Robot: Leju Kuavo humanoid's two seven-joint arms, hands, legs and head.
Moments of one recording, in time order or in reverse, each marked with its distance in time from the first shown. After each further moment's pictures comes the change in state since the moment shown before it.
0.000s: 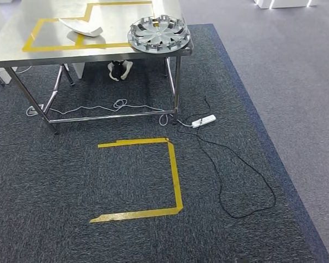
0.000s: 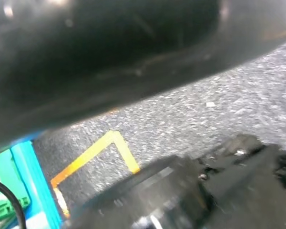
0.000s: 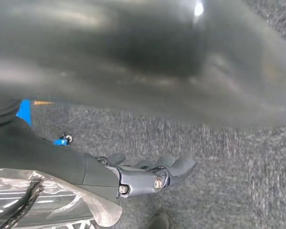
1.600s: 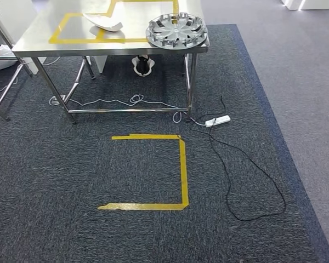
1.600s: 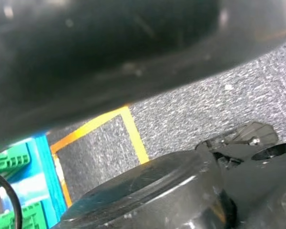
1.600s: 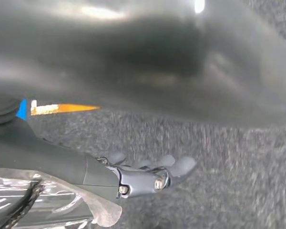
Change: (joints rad) left arm 0.008 -0.001 0.025 0.003 0.029 0.003 -0.015; right arm -0.026 -0.001 -0.074 0.033 -0.055 0.051 -0.010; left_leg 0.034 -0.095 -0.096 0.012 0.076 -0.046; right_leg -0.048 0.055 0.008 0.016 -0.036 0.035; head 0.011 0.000
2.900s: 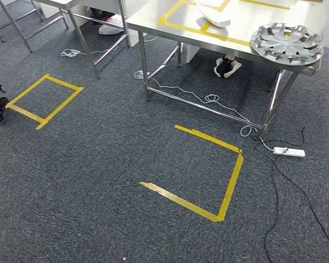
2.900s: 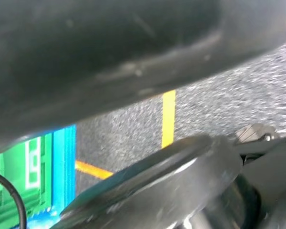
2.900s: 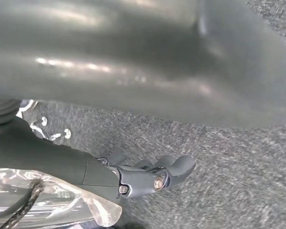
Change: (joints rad) left arm 0.003 -0.003 0.011 0.012 -0.006 0.005 0.010; right arm 0.001 -0.019 0.000 0.041 0.060 -0.066 -0.006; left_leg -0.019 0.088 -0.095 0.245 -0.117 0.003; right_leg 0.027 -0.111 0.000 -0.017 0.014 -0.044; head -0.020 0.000
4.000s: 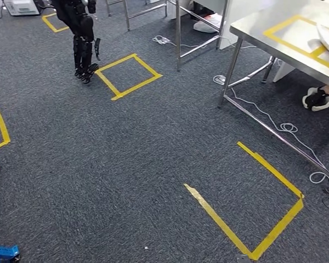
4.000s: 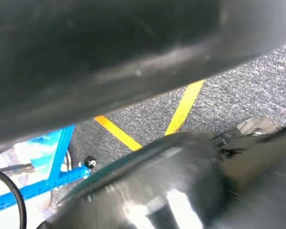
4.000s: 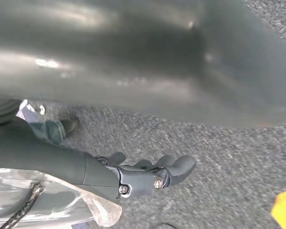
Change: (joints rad) left arm -0.008 -0.008 0.006 0.010 0.000 -0.001 0.005; right arm -0.011 -0.007 0.002 0.007 0.028 0.015 -0.006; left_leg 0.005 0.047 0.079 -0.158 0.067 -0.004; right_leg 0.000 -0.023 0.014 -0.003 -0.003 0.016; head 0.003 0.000
